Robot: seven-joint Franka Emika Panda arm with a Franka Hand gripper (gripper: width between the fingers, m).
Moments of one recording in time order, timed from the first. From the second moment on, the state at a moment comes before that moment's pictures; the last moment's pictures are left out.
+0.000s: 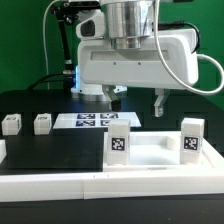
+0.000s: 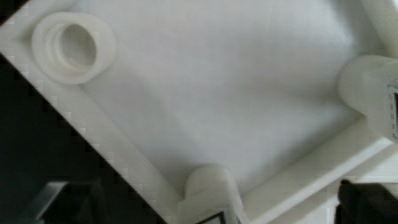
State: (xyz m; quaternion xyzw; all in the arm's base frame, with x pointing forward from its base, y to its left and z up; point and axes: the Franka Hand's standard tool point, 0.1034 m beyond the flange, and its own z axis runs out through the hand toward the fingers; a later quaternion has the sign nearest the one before) arm 0.567 0.031 0.091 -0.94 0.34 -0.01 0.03
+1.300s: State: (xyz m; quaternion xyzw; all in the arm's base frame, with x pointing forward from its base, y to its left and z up) arm 0.518 0.052 0.063 -0.83 0.56 0.02 0.01
